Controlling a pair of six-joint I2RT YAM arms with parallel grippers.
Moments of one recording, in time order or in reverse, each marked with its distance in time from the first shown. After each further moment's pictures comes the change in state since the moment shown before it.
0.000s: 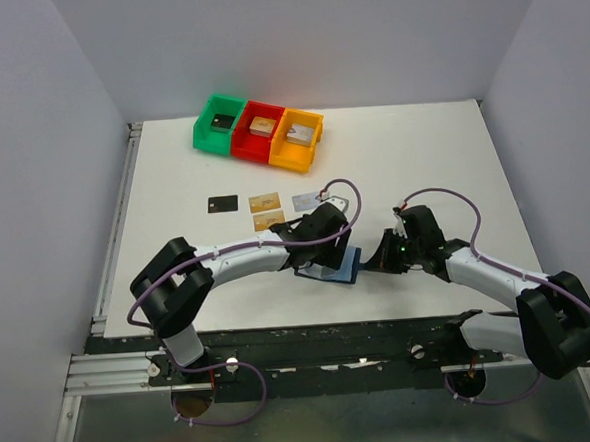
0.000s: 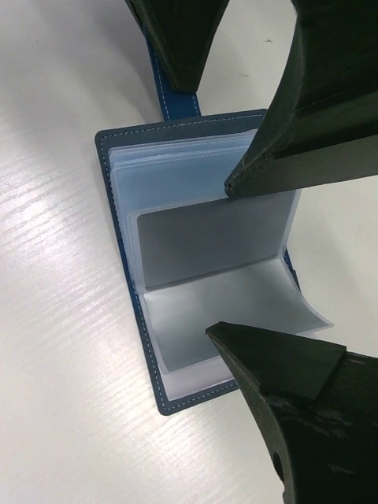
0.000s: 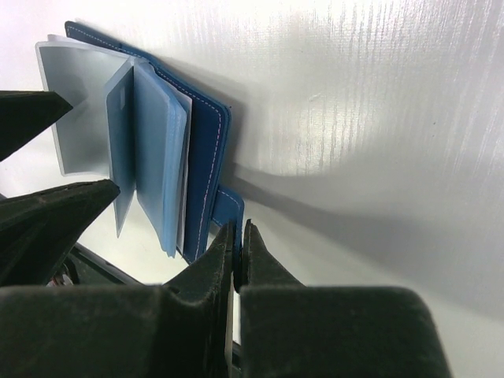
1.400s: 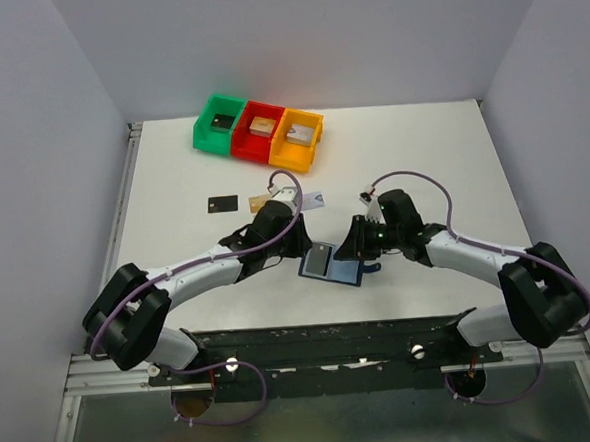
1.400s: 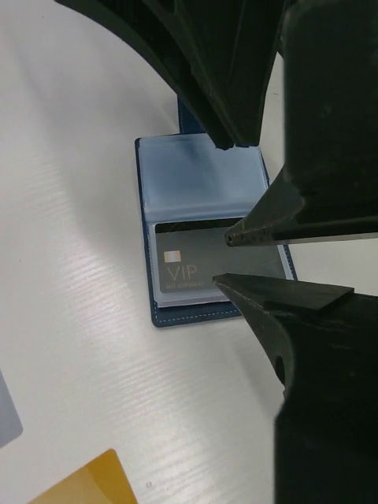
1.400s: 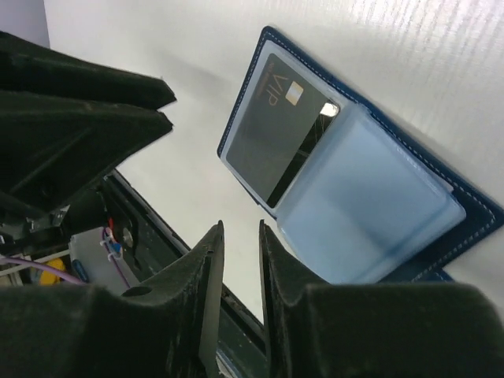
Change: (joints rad) left arm 0.201 -0.300 -0.343 0.322 0.163 -0.129; right arm 0.114 0.132 0.158 0.124 -0.169 -0.022
